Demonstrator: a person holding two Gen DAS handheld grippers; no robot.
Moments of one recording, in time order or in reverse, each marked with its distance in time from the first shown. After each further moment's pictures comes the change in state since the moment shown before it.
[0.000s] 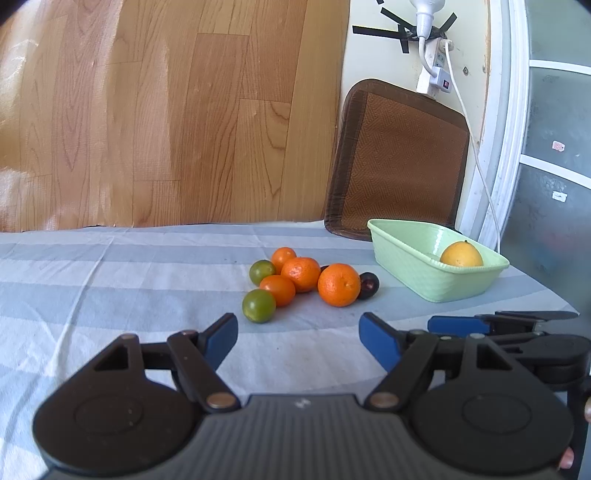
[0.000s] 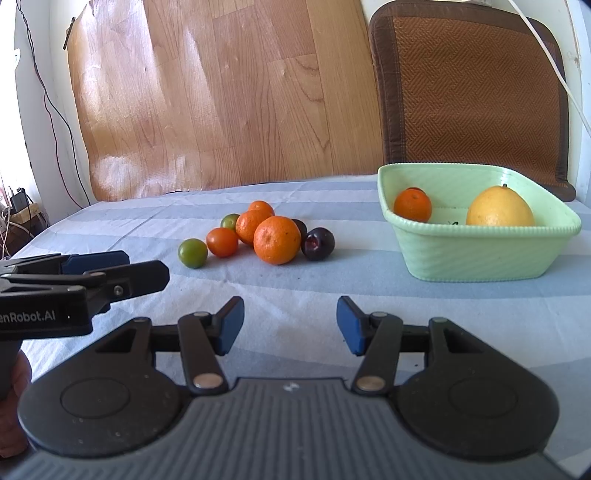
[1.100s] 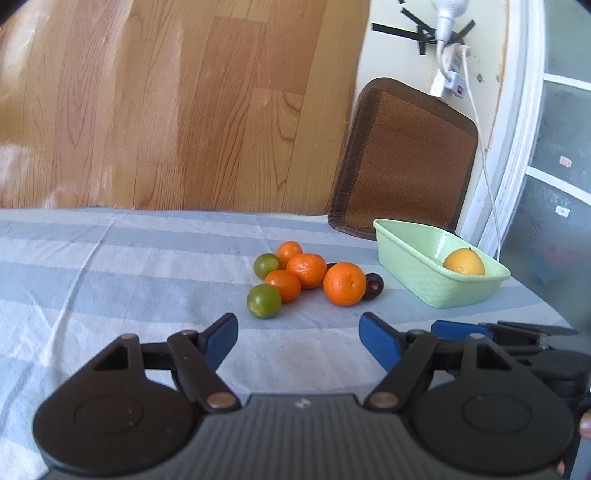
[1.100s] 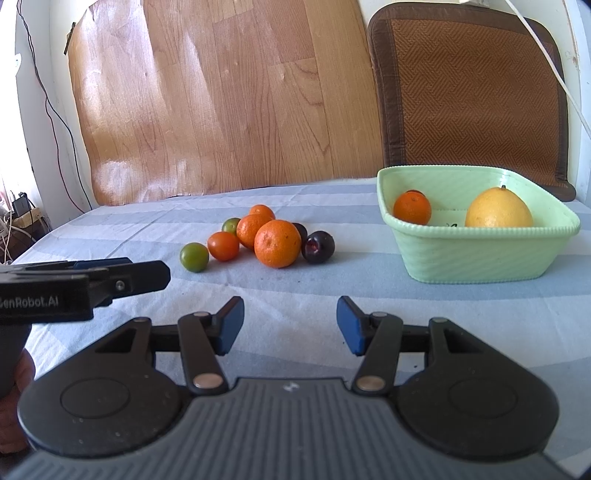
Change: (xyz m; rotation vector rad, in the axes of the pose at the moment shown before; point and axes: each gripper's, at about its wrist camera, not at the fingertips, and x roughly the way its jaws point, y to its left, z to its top) left arm 0.008 0.016 0.005 -0.087 0.038 -0.023; right arm -0.004 -0.001 0.001 0.008 -0.013 0.008
